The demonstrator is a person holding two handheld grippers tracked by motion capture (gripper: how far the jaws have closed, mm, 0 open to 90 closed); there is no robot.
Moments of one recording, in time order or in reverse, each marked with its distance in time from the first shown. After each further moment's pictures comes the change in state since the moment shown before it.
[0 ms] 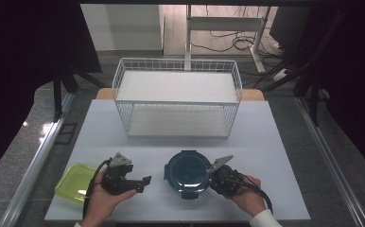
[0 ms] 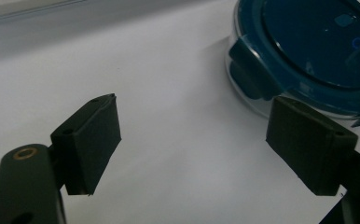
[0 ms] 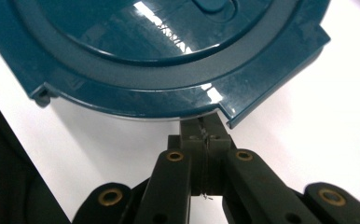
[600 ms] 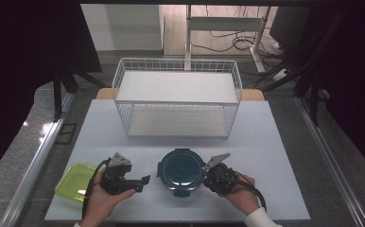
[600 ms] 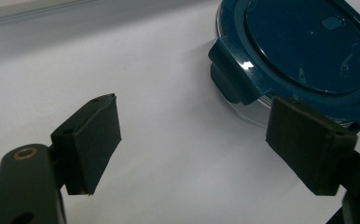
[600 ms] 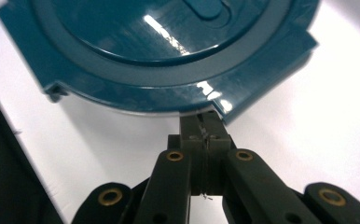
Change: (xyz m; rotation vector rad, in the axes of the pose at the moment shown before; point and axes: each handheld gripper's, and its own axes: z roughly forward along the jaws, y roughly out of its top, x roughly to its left) left arm 0.002 -0.001 -0.002 -0.007 0.014 -0.003; right arm 0.003 0.009 -0.001 -0.070 0.039 0.034
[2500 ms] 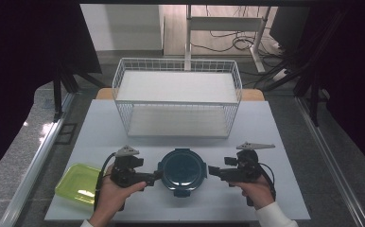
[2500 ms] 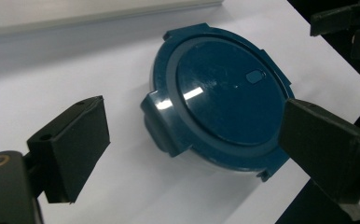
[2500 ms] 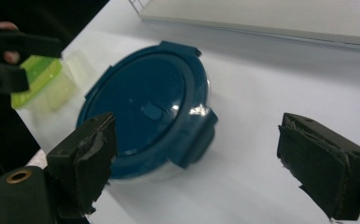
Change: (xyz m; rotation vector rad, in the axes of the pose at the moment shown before) left arm -0.023 0.035 0.005 -0.035 -0.153 -0.079; right arm -0.044 -0.016 -0.045 -0.377 0.133 0.445
